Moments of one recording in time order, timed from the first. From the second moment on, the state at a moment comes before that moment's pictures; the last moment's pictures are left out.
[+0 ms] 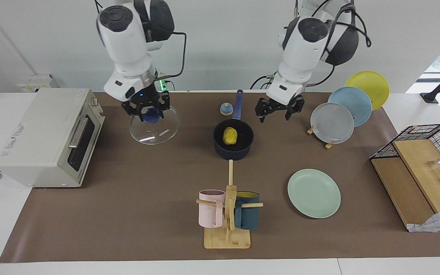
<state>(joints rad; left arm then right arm) -0.40 0.07 -0.01 -1.61 -0.07 1.69 -0.42 0.03 0.08 0.38 -1.63 -0.01 1.69 0.26</state>
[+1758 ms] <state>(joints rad) -0.13 -0.05 0.00 -1.61 0.01 1.53 -0.02 0.37 0.35 0.43 -1.70 -0.22 2.05 0.76</state>
